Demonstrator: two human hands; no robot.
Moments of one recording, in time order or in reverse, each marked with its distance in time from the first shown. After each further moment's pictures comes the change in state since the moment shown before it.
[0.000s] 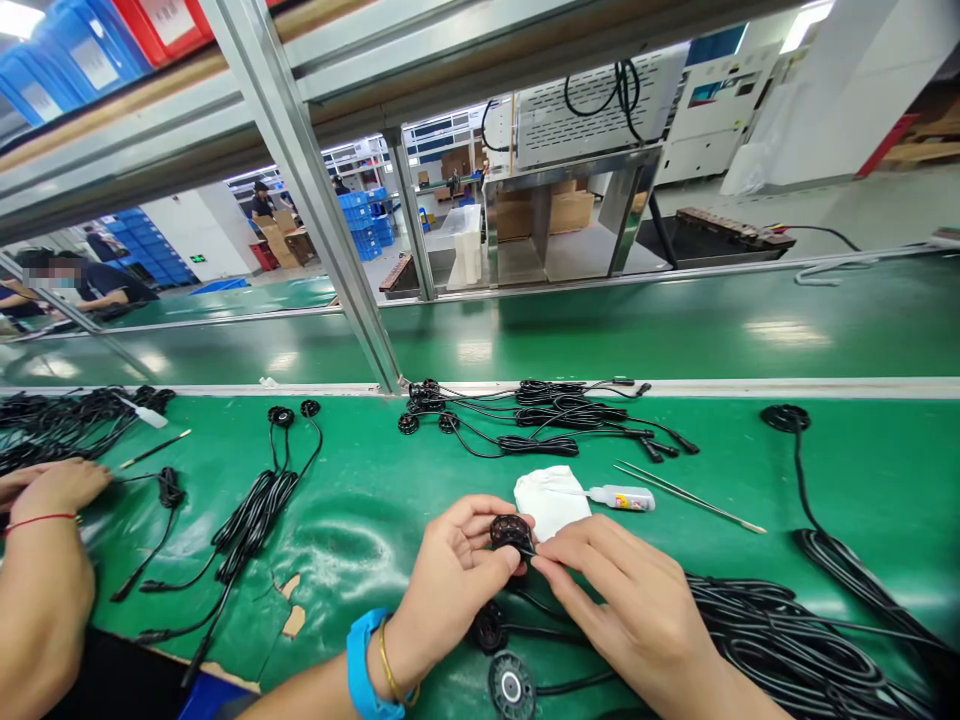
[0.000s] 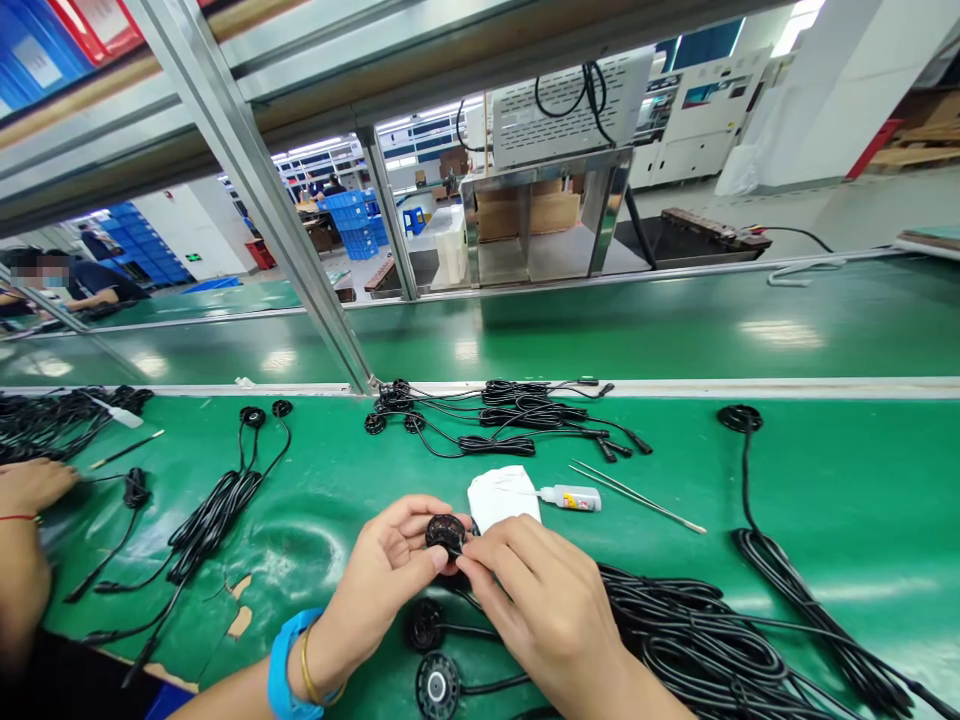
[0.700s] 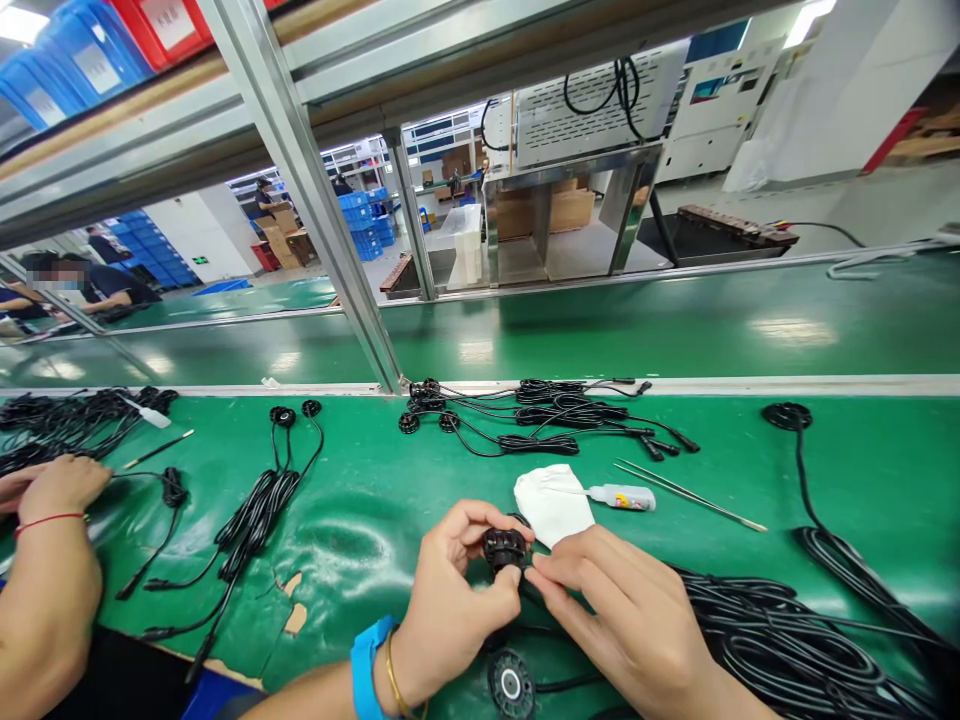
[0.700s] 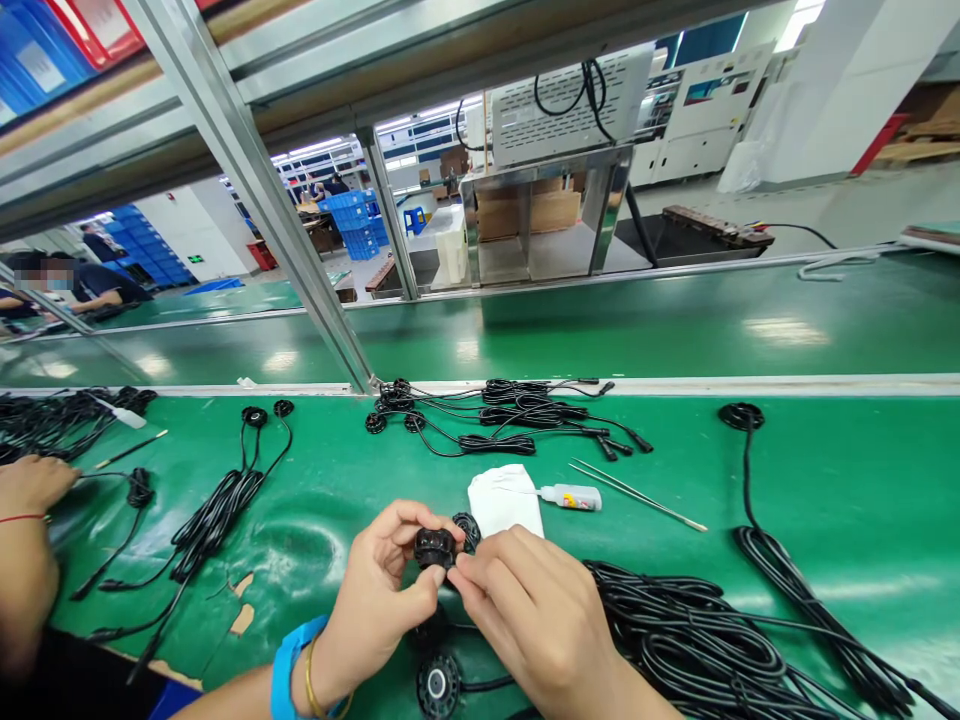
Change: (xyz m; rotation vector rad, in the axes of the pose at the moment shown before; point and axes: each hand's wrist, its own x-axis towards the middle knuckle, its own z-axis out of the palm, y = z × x) left_hand -0.012 0.002 0.009 0.263 0.083 0.185; right_hand -0.004 -0.007 0.001 -0.021 0.031 -0.067
